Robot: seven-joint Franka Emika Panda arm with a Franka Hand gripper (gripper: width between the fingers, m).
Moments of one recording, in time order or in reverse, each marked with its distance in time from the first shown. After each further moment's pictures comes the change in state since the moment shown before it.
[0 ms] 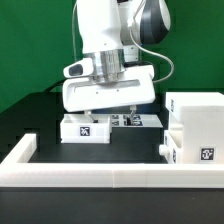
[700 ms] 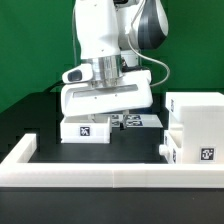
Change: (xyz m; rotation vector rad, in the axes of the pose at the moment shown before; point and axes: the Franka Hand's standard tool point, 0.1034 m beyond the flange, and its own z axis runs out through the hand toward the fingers) arm -0.006 0.009 0.009 -0.002 -0.004 -0.061
